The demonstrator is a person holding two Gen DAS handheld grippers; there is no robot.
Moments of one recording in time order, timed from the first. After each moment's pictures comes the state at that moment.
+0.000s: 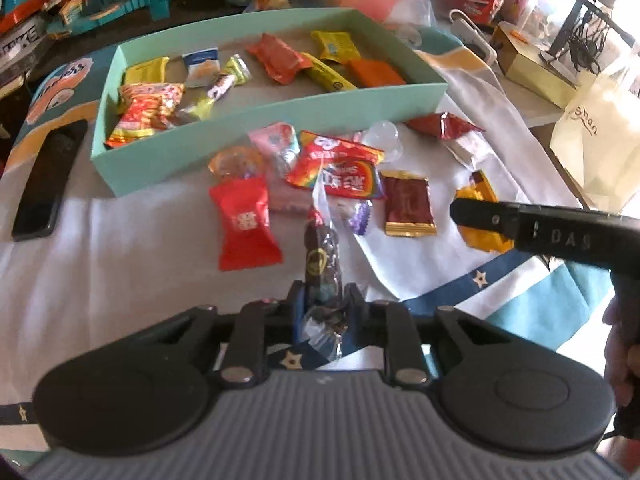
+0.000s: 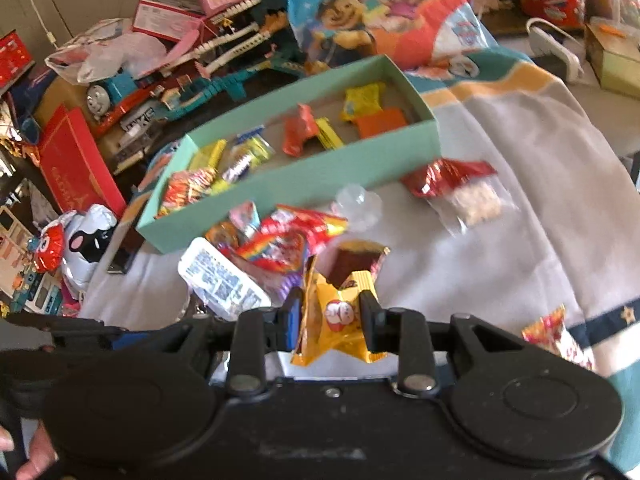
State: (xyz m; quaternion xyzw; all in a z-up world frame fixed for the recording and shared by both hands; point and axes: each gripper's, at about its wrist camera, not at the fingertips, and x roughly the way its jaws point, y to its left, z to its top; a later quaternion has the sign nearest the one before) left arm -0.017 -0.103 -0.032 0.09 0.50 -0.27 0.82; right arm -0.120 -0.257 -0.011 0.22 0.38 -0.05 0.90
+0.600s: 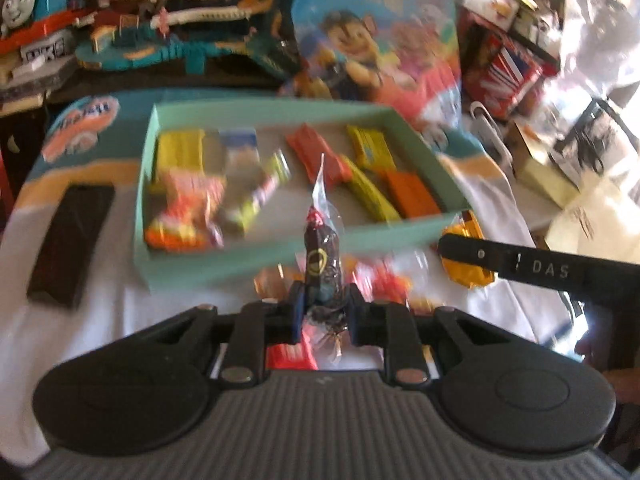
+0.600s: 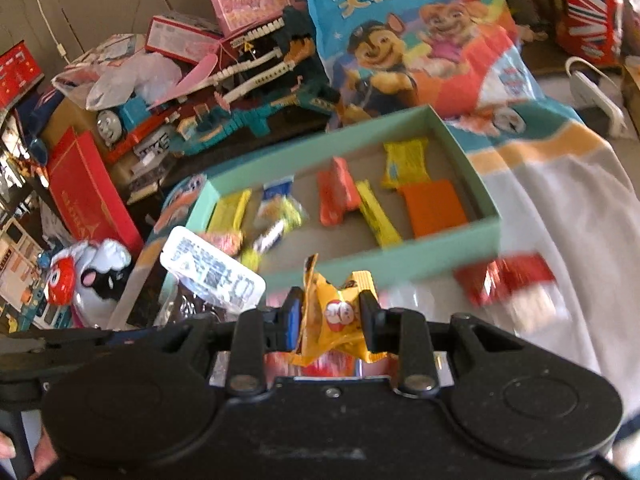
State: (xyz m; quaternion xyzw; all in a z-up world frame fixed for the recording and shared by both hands) left arm 0.067 -0.078 0.014 0.01 0.45 -0.26 0.86; right arm -0.033 -0.258 0.030 0.21 0.36 -0.04 0.91
